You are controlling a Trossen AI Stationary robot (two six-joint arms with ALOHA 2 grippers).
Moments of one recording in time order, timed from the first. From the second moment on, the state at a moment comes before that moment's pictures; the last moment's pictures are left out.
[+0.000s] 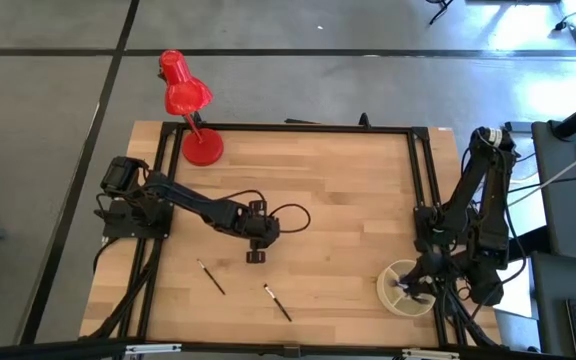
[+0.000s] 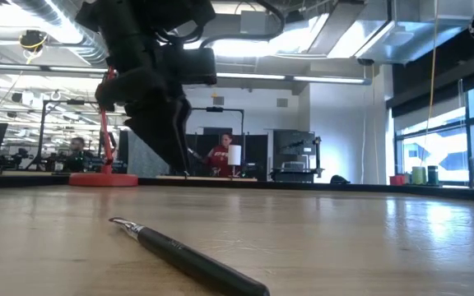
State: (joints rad) left arm -0.19 1.71 1.02 -0.43 -0.22 -0.17; right arm 1.36 0.92 0.62 -0.58 0.76 1.18
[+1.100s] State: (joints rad) left arm -0.17 1.84 1.02 0.20 -0.22 -0.02; right arm 0.64 1.00 0.82 -0.89 0.56 1.04
